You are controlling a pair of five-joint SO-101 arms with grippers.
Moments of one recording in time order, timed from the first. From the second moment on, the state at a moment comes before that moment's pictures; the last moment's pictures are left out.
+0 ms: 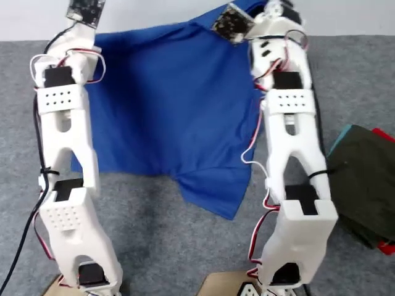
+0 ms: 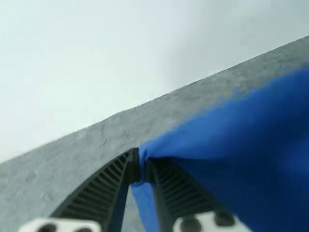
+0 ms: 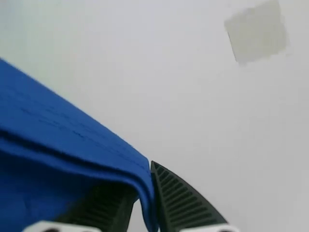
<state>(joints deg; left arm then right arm) -11.6 32.1 -37.9 51.6 -23.1 -3.7 22.0 -24.1 7.6 58.4</state>
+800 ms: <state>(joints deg) -14.4 37.8 -38.3 65.6 -31.4 -9.3 16.6 -24.1 49.7 60.3</state>
